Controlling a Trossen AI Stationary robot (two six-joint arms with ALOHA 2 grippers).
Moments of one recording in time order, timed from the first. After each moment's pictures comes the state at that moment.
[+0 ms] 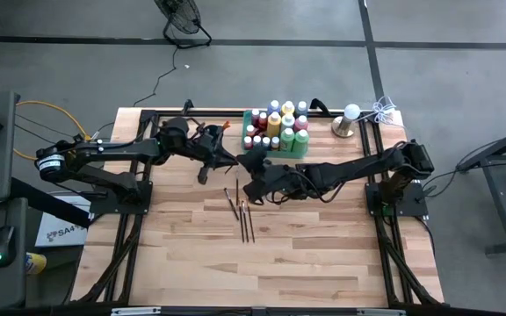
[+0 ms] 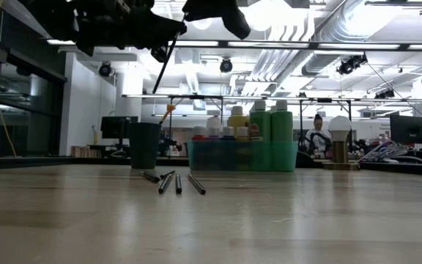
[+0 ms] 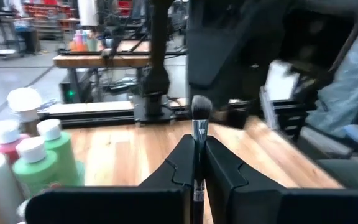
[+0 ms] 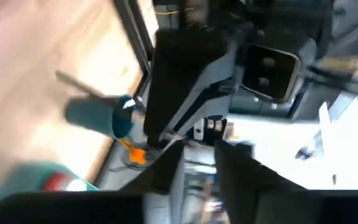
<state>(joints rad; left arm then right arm) 0.38 1.19 0.64 0.54 0.61 0.02 0.17 1.73 1.42 -0.02 0.74 -1.31</state>
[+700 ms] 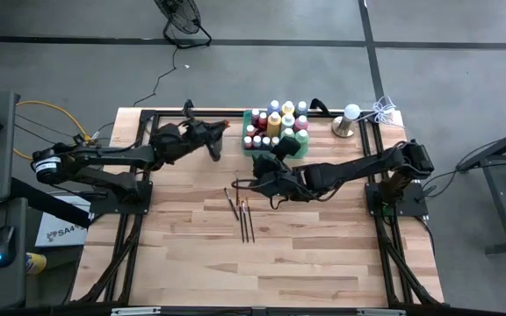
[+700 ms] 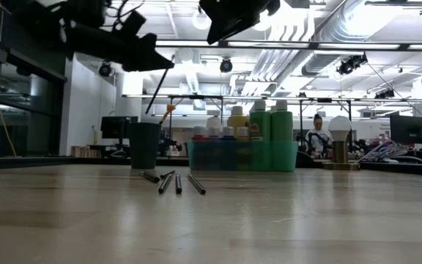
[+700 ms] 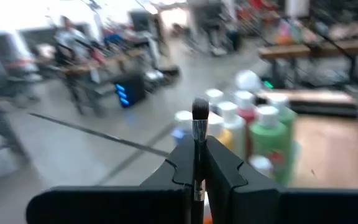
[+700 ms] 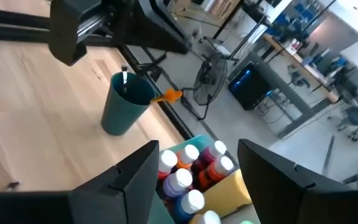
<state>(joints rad) 0.38 1.15 0.51 0.70 -0.23 0.18 0.17 1.73 1.41 -0.32 1.02 0.05</state>
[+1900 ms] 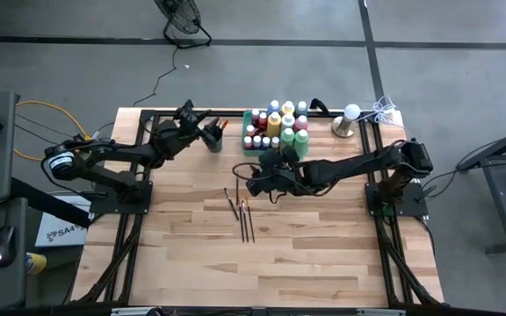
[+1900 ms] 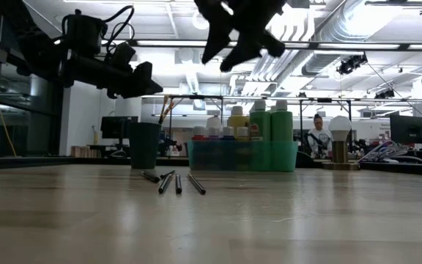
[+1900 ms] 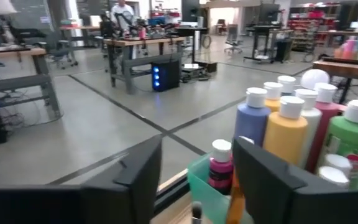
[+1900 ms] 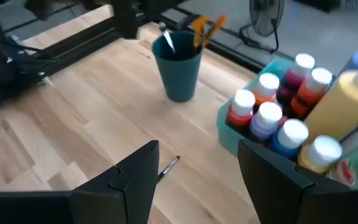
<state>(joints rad) 0.58 1.29 0.38 0.96 -0.23 0.00 0.12 1.73 1.36 -0.39 0.71 0.66</state>
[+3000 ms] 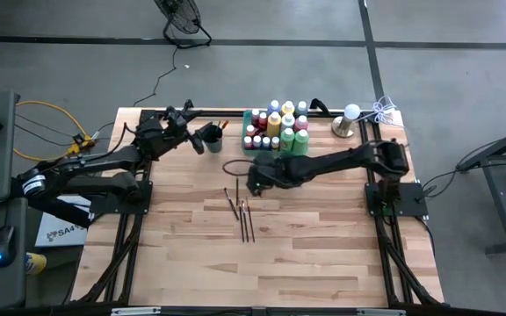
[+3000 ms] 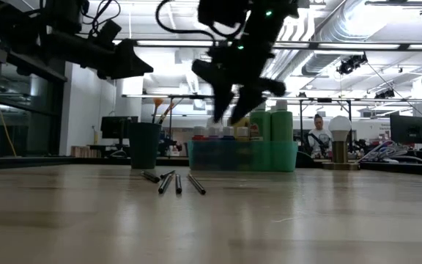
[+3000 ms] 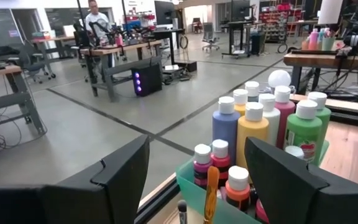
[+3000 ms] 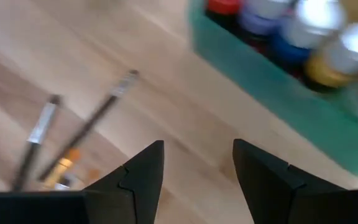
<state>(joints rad) 0.58 0.92 0.38 0.59 -0.13 0.08 0.02 1.92 1.45 -0.67 0.47 0.83</state>
